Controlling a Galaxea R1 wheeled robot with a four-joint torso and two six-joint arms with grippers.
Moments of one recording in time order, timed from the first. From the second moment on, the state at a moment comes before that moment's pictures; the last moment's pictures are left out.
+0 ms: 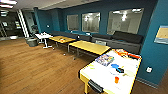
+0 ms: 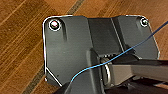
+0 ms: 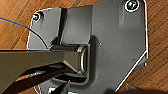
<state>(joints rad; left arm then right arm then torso) 1.53 2.99 -2.73 0.32 -0.09 -0.29 -1.54 2.98 -2.63 -0.10 0.00 0.01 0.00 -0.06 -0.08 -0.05</state>
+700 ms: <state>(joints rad) 1.53 2.99 -2.73 0.32 -0.09 -0.29 -1.54 2.99 -2.63 -0.10 0.00 0.01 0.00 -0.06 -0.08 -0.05</state>
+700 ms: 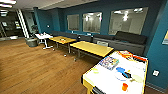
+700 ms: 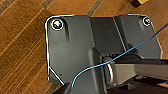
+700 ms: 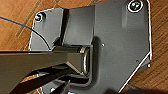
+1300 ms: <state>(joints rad) 1.53 2.99 -2.73 0.32 -0.09 -0.29 -1.55 2.99 -2.63 -0.10 0.00 0.01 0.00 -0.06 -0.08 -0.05</state>
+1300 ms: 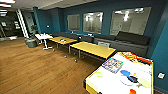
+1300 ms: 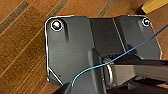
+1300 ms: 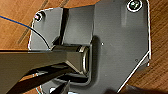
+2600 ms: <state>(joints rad) 1.53 2.99 -2.73 0.32 -0.09 -0.29 -1.54 2.99 -2.63 -0.10 0.00 0.01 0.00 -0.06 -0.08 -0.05</state>
